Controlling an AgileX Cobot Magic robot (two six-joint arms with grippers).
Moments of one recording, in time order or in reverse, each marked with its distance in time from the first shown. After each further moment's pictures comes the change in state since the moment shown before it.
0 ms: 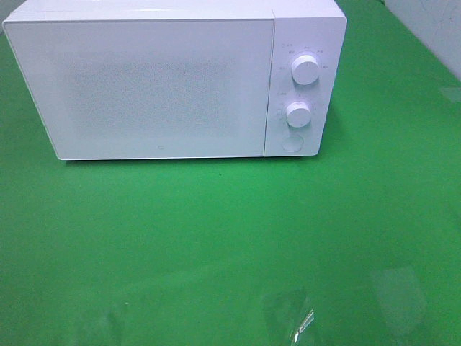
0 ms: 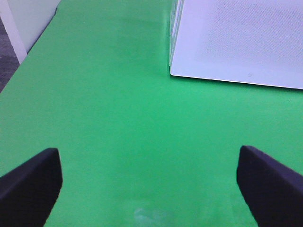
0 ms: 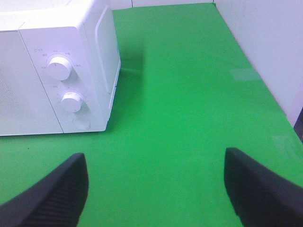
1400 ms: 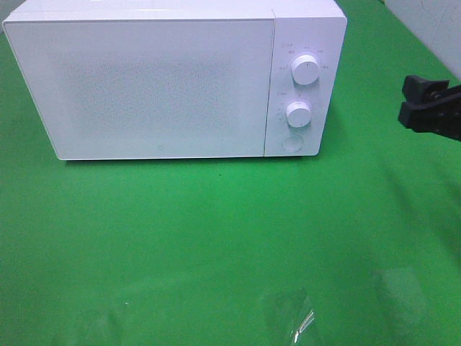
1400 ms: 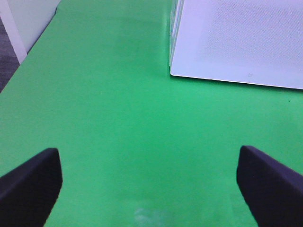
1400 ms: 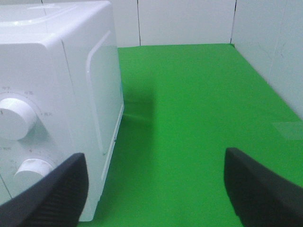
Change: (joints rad) left arm 0.000 0.000 0.000 0.000 0.000 0.000; right arm 0.179 1.112 0.175 0.327 -1.486 -0.253
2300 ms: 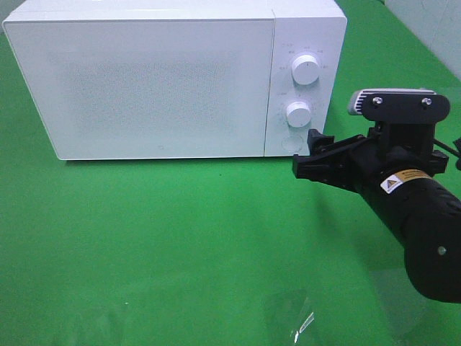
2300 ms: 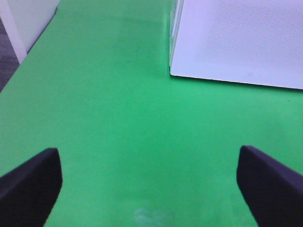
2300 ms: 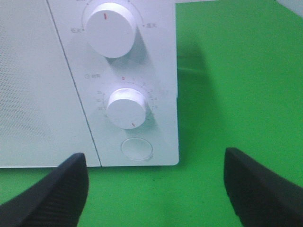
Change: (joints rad) left arm 0.000 0.000 0.000 0.000 0.000 0.000; right arm 0.498 0.346 -0.085 0.473 -0.249 -0.037
